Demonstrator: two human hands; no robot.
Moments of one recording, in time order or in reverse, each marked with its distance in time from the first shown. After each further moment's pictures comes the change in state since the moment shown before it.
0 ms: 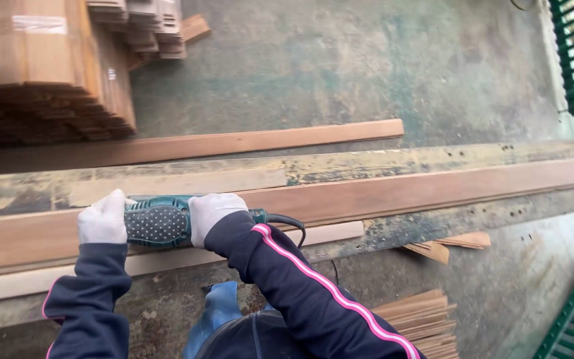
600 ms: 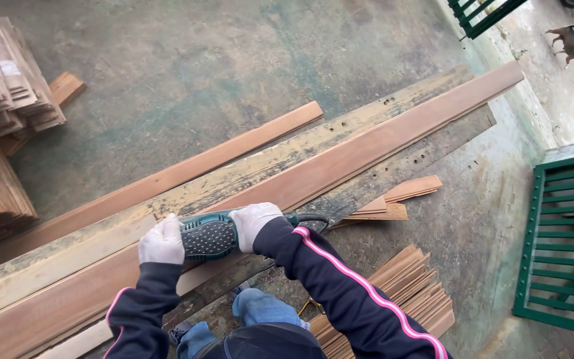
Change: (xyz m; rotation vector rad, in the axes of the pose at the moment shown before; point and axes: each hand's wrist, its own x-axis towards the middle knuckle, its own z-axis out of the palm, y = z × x) left_hand 0.001 0.258 0.235 -0.150 -0.279 -0.136; right_hand -0.152 0.293 -0.045 0.014 0.044 0.219
